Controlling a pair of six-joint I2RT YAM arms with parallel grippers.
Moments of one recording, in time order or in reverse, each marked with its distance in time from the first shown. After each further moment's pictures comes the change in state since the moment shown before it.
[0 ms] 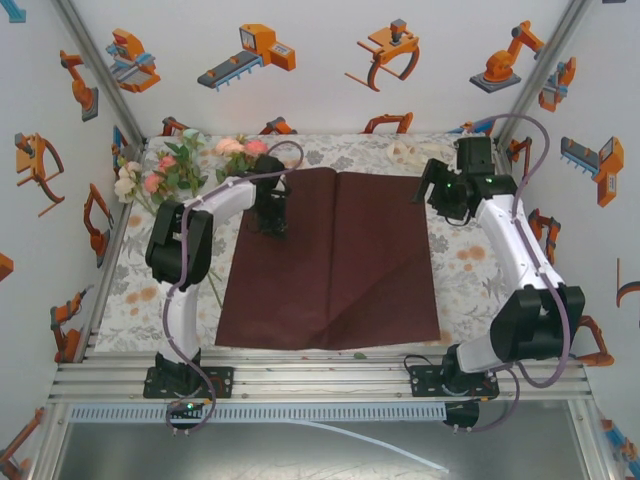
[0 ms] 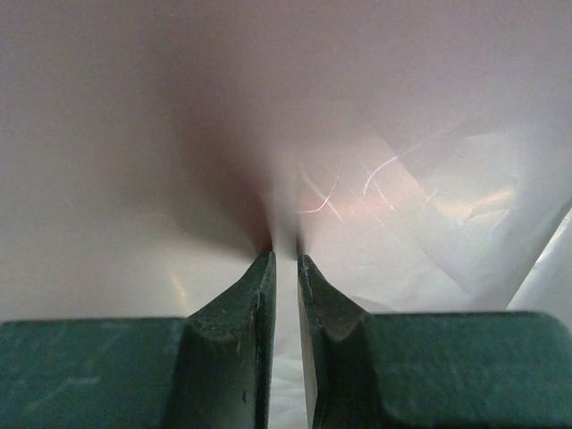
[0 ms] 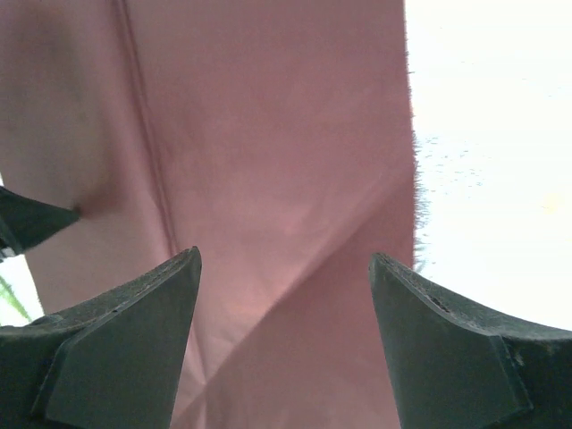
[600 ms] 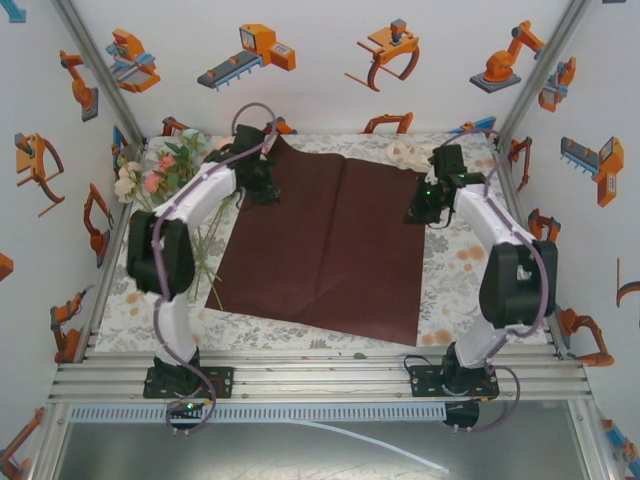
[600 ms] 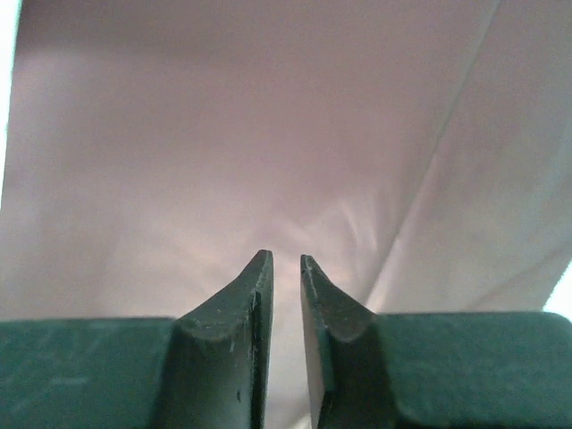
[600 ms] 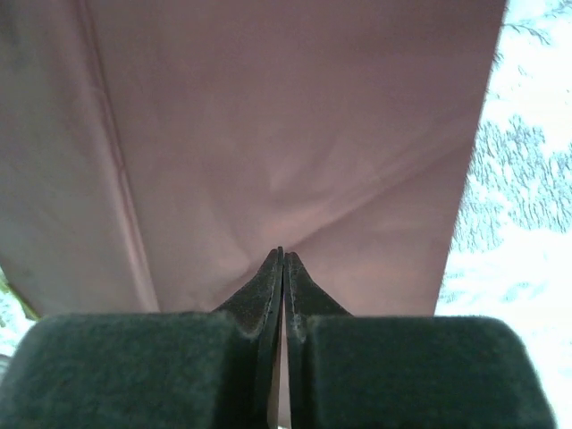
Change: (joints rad) left arm 0.055 -0.224 -0.001 0.025 -0.042 -0.249; right arm 0.040 0.270 -0.016 0.095 -0.109 0.011
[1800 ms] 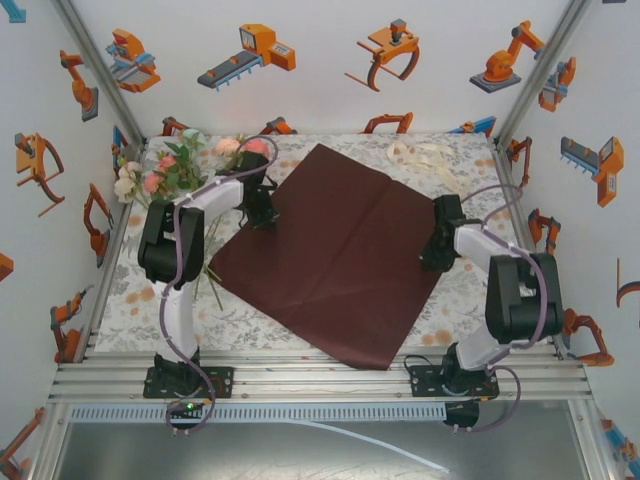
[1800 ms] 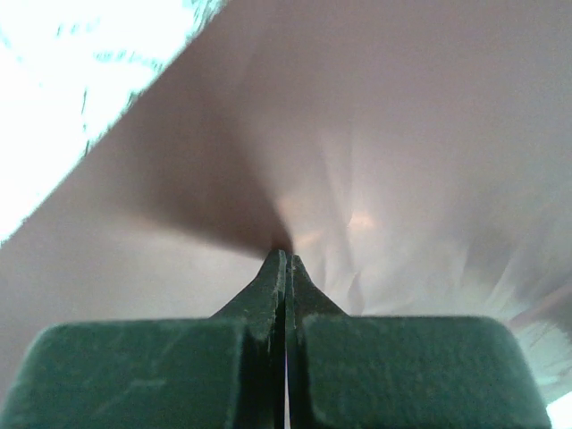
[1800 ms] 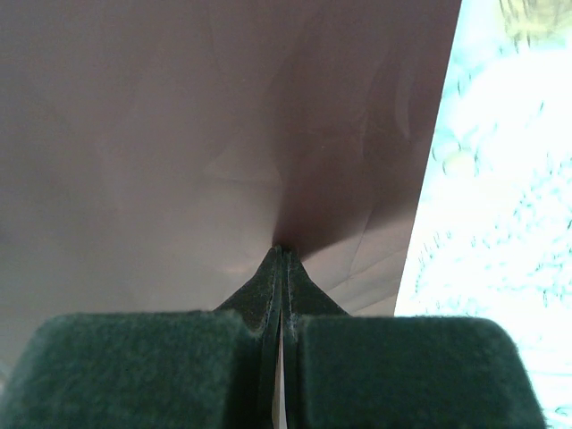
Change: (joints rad) left arm 0.016 0.199 -0.047 0.061 0.016 -0.027; right arm -0.038 -0.163 -0.480 0.143 0.275 0.252
